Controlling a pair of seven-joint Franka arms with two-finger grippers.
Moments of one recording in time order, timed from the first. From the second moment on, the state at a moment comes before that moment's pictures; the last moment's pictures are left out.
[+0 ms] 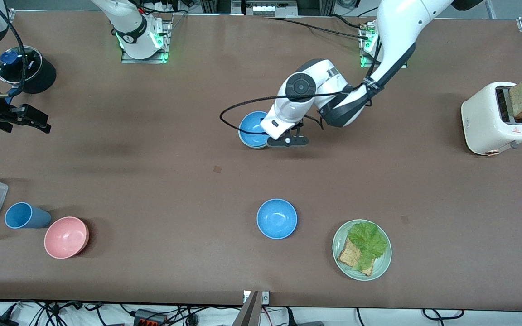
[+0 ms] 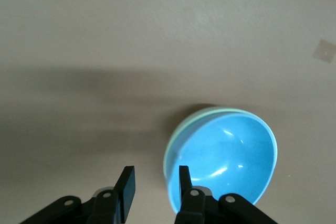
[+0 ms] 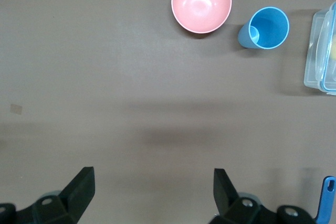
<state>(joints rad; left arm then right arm) -0.06 0.61 -0.77 -1.76 0.25 2.15 -0.98 -0.04 0.05 0.00 -1.67 -0.03 1.73 -0.04</state>
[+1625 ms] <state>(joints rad) 0.43 0.50 -0.77 -1.37 0.22 1.60 -0.04 -0.04 0.05 0.00 -1.64 -0.03 1.73 -0.05</state>
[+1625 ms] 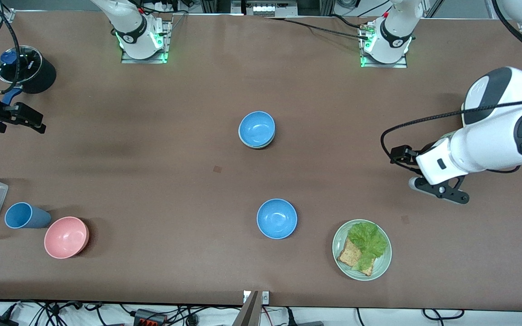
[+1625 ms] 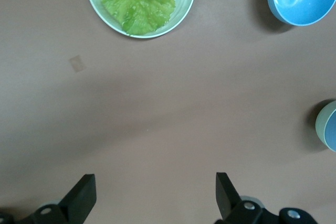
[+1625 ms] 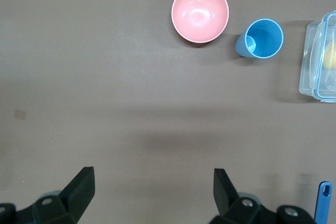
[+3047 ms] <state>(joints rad) 0.14 -0.04 -0.25 -1.76 -0.02 1.70 0.05 -0.04 0.05 0.00 -1.64 -0.03 1.73 -0.05</state>
